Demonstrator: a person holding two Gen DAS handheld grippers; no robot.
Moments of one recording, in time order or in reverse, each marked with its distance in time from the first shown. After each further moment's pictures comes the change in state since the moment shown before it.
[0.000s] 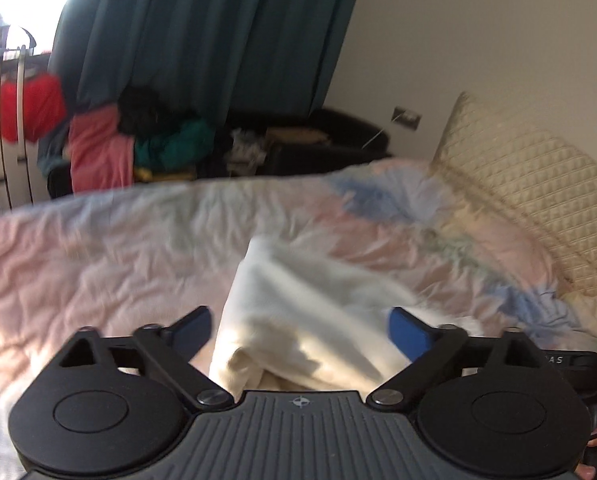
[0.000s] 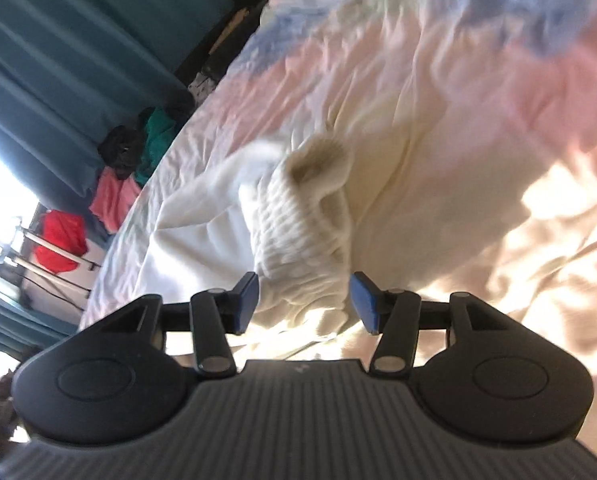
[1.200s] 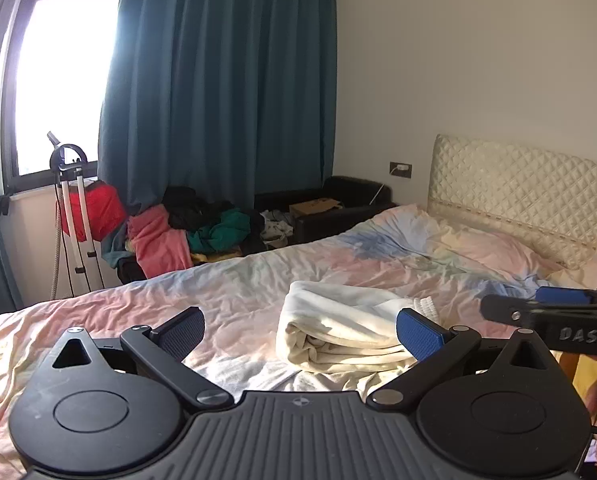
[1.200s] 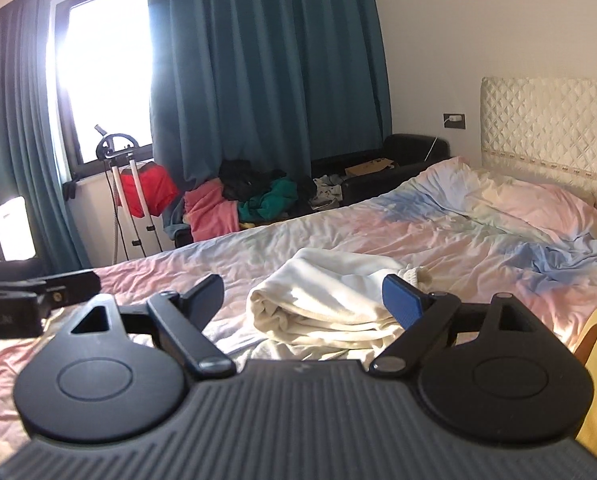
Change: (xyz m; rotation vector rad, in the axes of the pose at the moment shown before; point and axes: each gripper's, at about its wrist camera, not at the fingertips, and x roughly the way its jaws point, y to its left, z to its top) left arm -0.308 -0.050 -0.085 0.176 -0.207 0.131; right arm -0.254 0.117 -0.166 -0.664 -0.403 0.112
